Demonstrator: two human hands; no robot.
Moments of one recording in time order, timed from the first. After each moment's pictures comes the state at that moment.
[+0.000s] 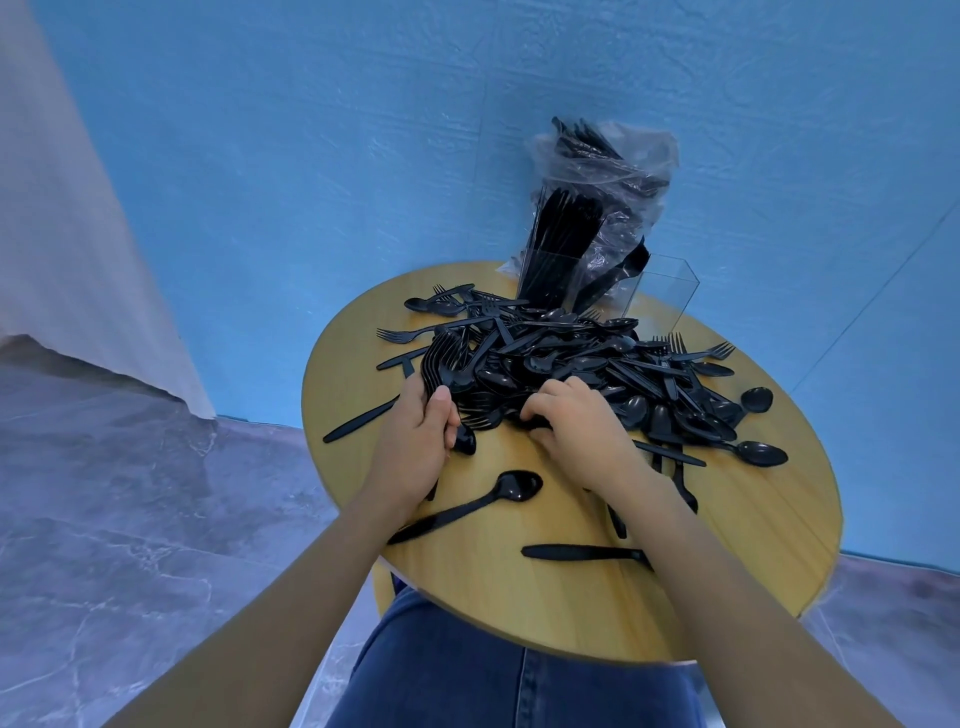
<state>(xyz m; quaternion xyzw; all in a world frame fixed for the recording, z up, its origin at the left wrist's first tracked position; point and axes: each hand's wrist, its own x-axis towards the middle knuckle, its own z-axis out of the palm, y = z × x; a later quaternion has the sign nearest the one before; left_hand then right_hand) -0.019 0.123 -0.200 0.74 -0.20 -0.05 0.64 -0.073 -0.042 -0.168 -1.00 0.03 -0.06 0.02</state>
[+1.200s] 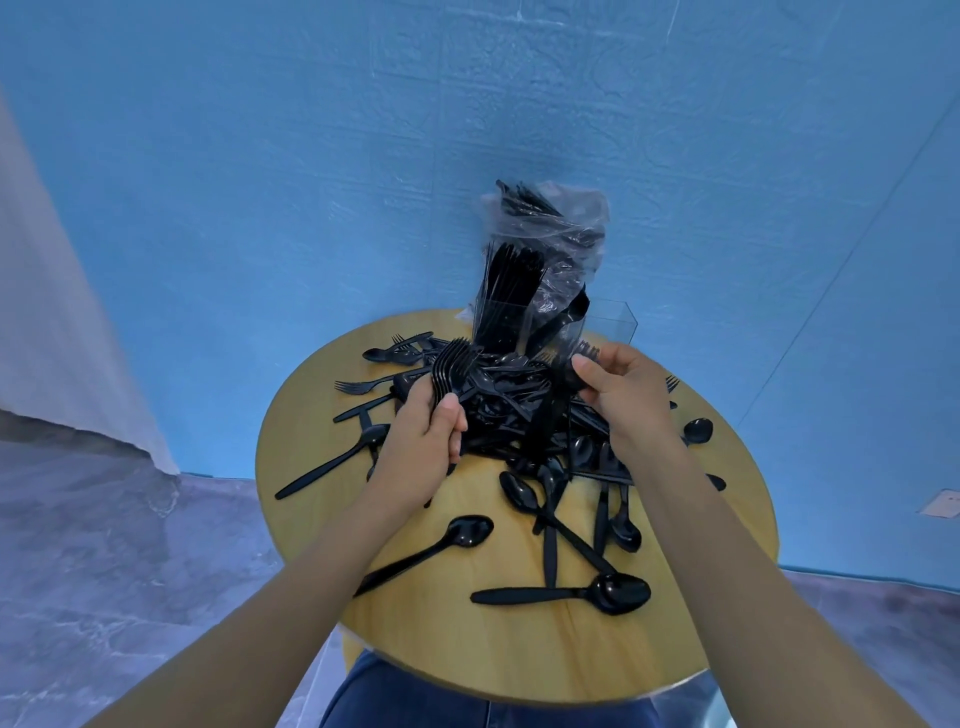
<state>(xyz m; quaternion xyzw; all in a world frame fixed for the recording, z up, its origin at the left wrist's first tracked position) -0.021 0.083 -0.156 0.72 -0.26 -0.05 0.64 -0.080 -0.099 -0.110 -0.68 0.25 -0.31 0.61</state>
